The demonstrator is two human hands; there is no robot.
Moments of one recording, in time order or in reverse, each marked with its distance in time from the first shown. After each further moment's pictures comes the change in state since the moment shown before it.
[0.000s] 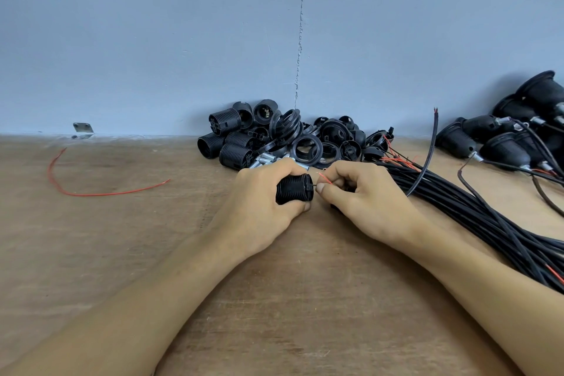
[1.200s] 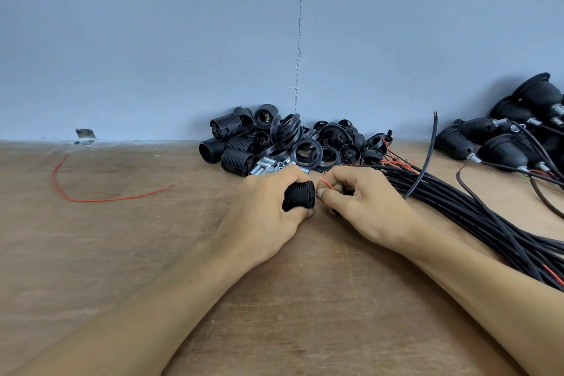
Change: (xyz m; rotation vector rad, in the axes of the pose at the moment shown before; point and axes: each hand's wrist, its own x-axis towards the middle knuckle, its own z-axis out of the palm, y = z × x) left_hand -0.004 0.018 -0.004 0.047 -0.039 -0.046; right_hand -0.001 -0.005 -0.001 0.018 -0.056 0.045
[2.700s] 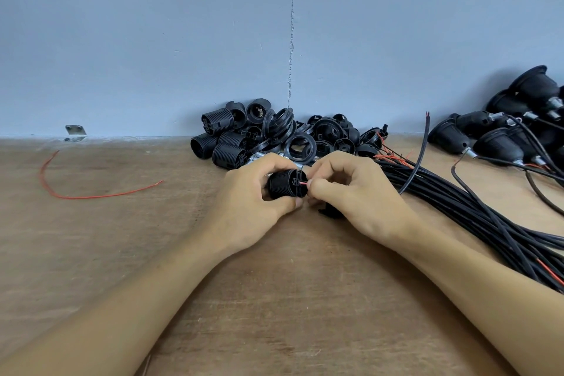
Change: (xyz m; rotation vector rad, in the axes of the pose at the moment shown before) left_hand 0.006 -0.018 0.001 -0.310 -0.056 -0.094; right_hand -0.002 -0.005 0.002 0.317 0.061 -0.005
